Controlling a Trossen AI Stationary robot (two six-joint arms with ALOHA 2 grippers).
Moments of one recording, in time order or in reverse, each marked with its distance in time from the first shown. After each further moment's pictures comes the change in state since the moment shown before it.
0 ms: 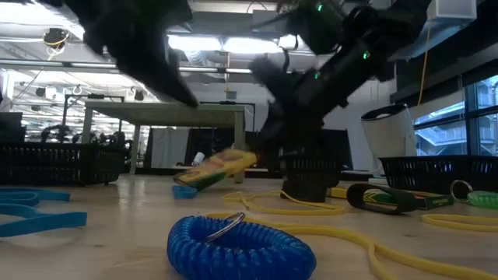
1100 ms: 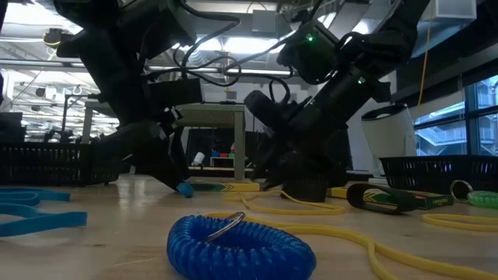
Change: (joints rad) left arm 0.095 0.314 0.002 -0.004 0.001 0.030; right arm -0.024 0.122 0.000 0.003 -0.009 0.288
